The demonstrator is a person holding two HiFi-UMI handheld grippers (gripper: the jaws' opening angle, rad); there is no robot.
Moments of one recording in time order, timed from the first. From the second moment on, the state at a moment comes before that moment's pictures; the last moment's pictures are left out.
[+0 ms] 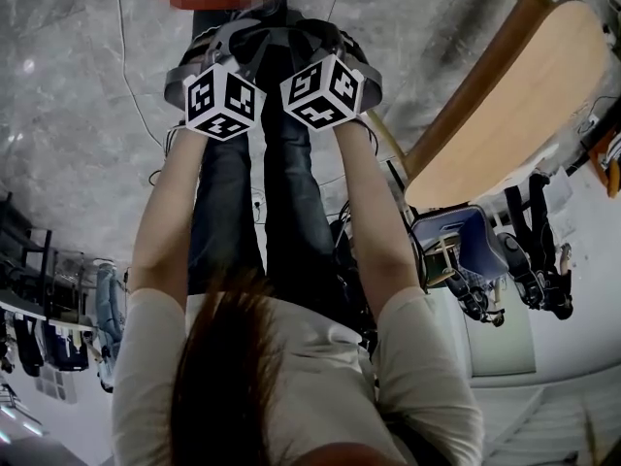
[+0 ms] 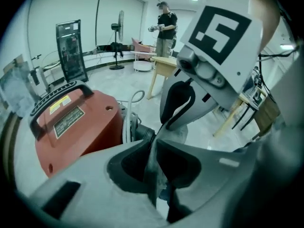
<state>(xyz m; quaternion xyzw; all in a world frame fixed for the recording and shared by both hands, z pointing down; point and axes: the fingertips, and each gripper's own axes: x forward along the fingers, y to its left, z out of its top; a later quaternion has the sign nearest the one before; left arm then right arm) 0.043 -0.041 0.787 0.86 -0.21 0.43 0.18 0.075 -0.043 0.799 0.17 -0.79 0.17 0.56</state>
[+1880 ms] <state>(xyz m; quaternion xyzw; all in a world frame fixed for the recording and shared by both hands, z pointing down) 0.037 -0.044 0.790 0.85 -0.26 0.37 0.27 0.071 -0.056 0.802 0.18 -0.80 0.16 0.55</state>
